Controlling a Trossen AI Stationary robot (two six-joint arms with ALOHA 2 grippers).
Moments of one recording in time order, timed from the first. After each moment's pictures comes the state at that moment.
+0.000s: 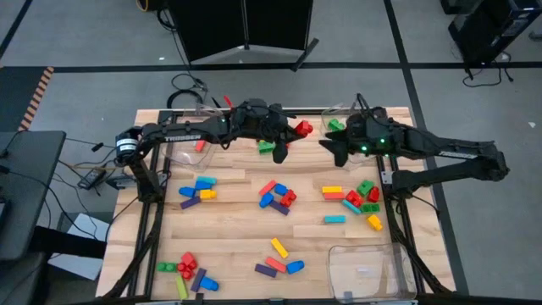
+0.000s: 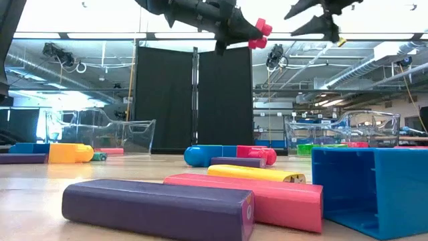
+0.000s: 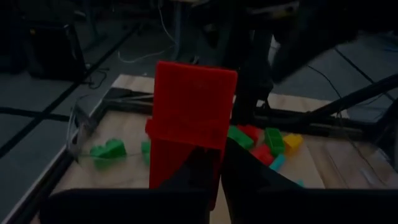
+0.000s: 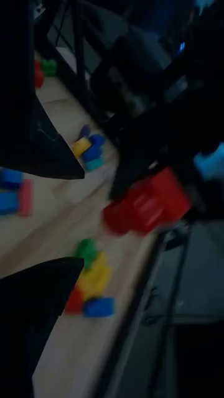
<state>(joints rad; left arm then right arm) 0.27 1.72 1.44 0.02 0.21 -0.02 -0.15 0.92 0.93 -0.40 0.22 0.57</state>
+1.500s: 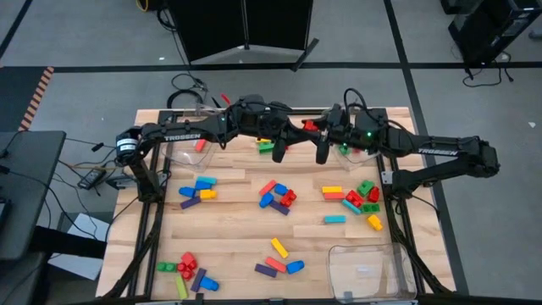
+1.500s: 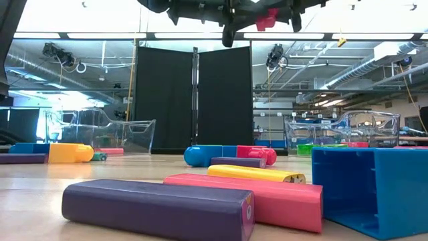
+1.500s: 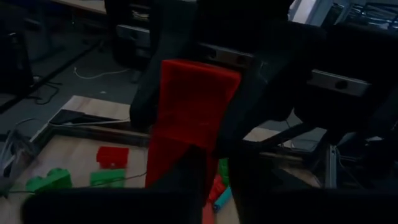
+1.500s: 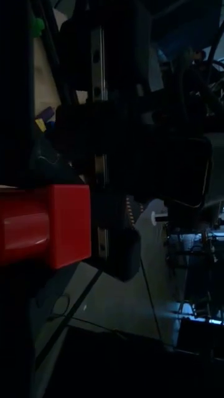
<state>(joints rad) 0.27 1.72 1.47 0.12 0.36 -0.17 -0.20 1.09 0.93 0.02 0.16 0.14</state>
